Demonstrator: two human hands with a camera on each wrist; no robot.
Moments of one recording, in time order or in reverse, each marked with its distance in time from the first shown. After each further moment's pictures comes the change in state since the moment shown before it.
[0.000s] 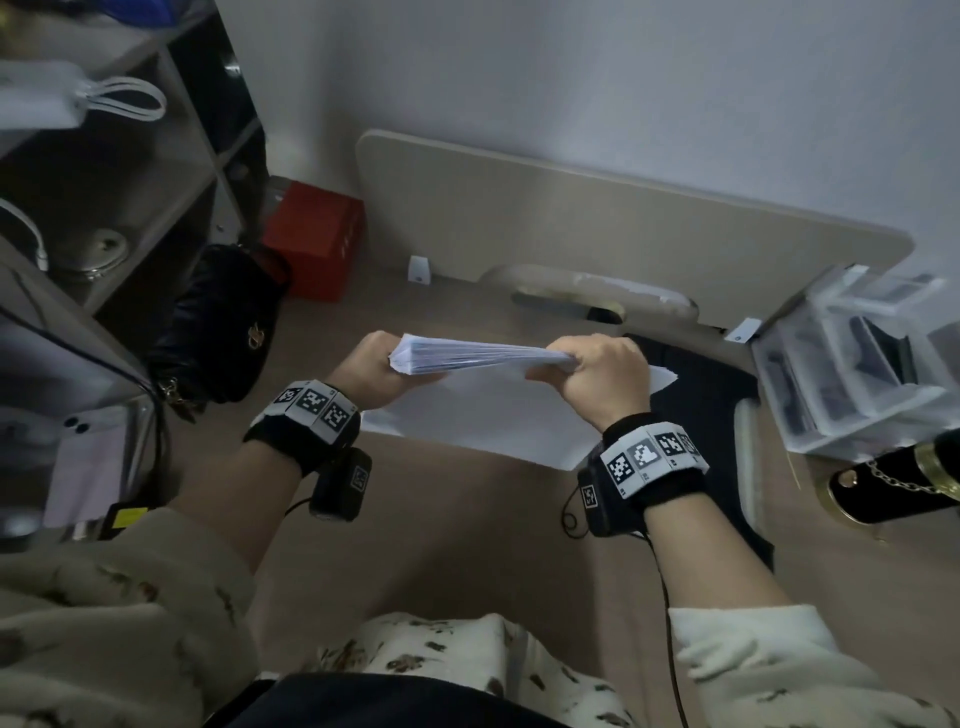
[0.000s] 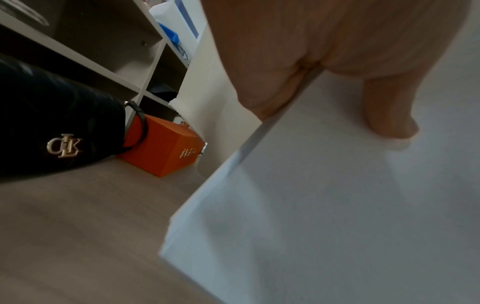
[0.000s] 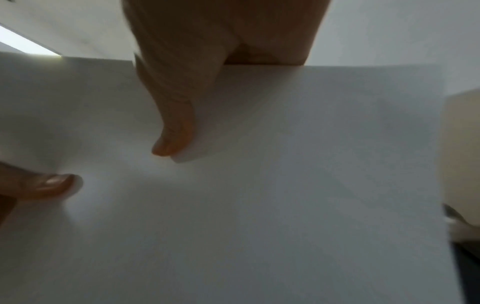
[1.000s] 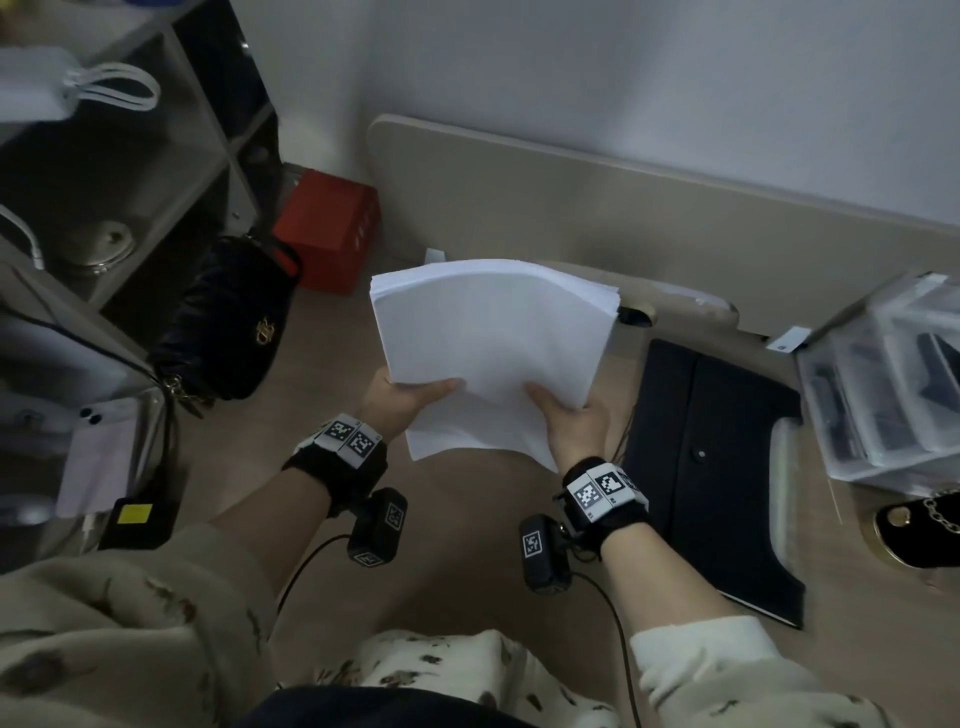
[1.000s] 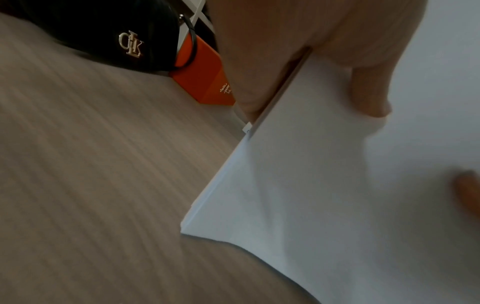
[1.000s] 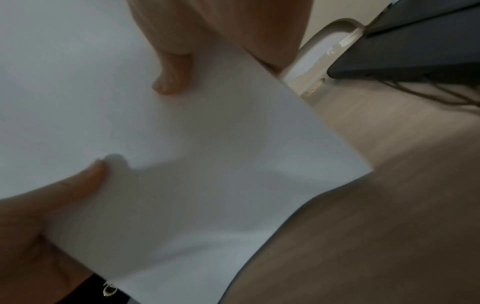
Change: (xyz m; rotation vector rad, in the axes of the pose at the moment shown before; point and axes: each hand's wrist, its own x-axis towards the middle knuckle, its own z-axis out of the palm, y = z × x) left_hand 0.003 -0.008 0.048 -0.546 0.313 -0.297; right_hand -0.018 -0.012 0.063 1.009 0.060 0.887
